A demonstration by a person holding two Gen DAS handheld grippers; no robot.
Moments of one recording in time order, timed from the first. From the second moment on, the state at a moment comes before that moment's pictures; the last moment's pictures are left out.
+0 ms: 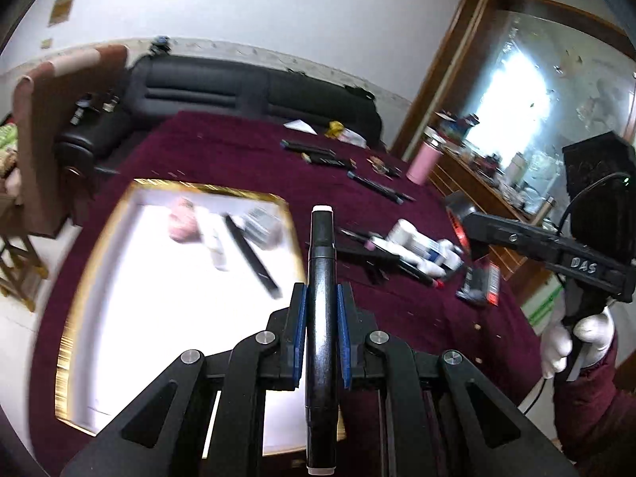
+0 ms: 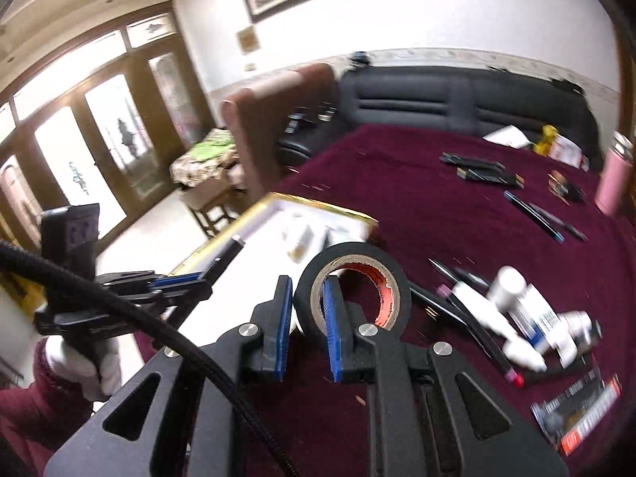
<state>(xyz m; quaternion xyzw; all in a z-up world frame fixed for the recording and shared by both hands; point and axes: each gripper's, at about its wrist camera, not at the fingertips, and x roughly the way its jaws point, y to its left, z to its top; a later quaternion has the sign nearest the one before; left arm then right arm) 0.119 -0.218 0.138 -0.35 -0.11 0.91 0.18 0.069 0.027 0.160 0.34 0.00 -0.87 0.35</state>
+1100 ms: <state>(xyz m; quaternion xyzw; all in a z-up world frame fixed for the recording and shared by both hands) -0.078 -0.313 0.024 -0.49 -0.08 0.87 0.04 -0.126 -0.141 0.023 0.53 -0.07 -0.78 0.34</state>
